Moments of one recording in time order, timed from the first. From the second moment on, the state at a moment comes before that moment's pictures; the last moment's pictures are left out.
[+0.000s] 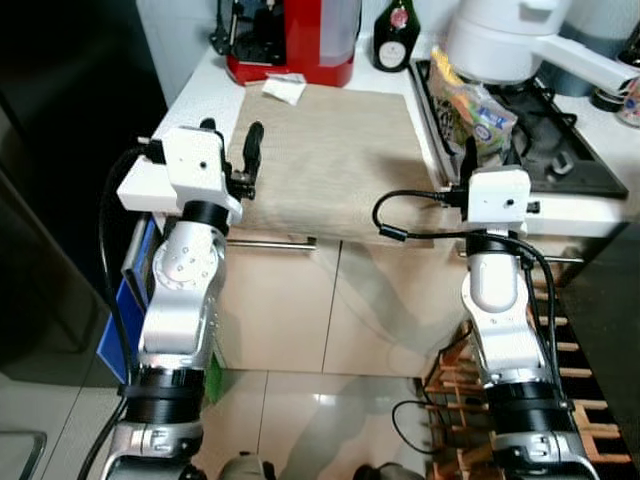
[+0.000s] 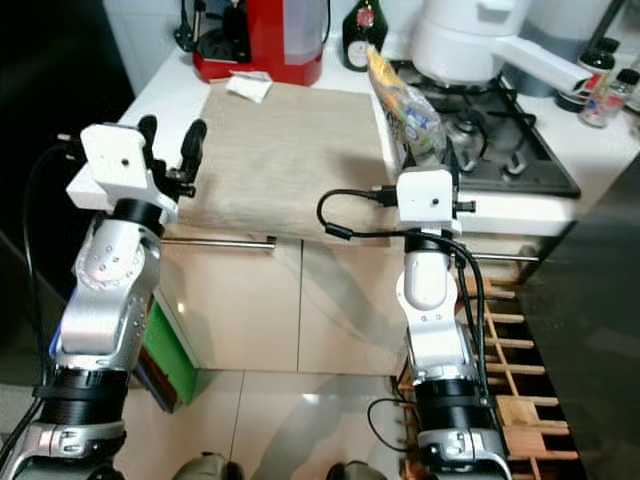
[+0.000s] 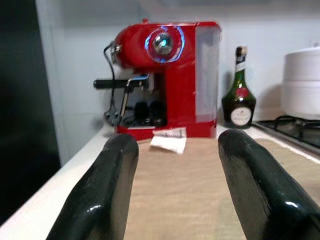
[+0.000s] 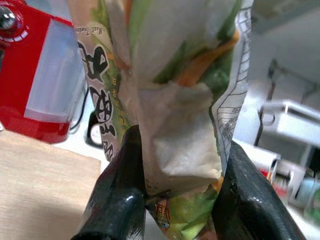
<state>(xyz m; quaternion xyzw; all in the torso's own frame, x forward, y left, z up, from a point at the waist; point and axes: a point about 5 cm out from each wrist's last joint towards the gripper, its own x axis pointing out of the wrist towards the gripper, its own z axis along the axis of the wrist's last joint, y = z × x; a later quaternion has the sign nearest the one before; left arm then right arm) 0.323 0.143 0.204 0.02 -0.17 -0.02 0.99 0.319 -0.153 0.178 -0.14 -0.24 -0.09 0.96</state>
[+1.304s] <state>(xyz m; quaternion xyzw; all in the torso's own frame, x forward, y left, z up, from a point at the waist) 0.333 0.151 0.190 0.00 -0.12 0.03 0.99 0.331 -0.132 0.153 -0.07 -0.16 0.03 0.98</state>
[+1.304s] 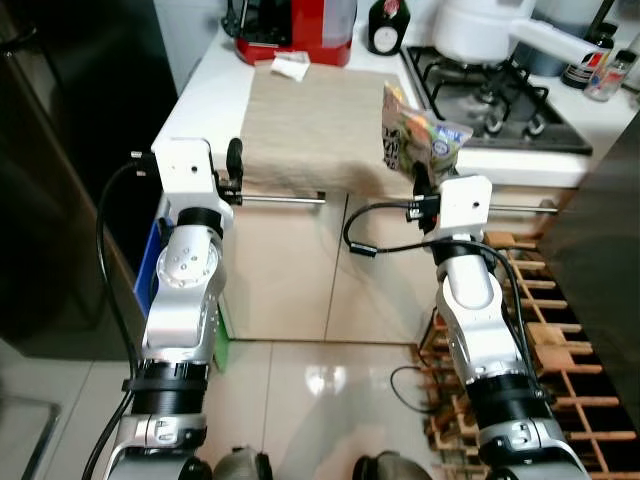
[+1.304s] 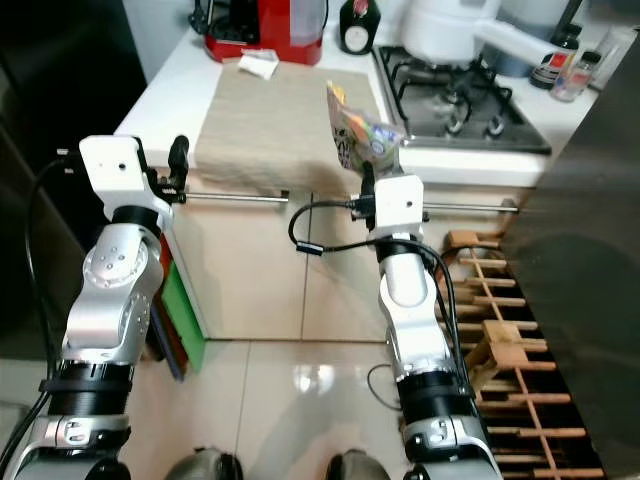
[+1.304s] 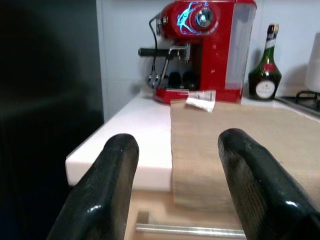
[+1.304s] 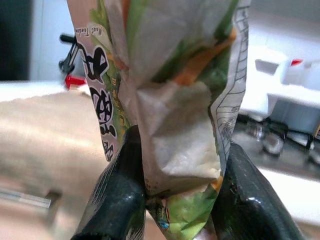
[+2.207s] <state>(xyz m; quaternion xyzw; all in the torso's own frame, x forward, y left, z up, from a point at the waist) 0.339 0.140 0.193 0.00 -0.12 0.01 0.99 0.331 -0.132 0.144 -0.07 -0.14 0.03 0.99</state>
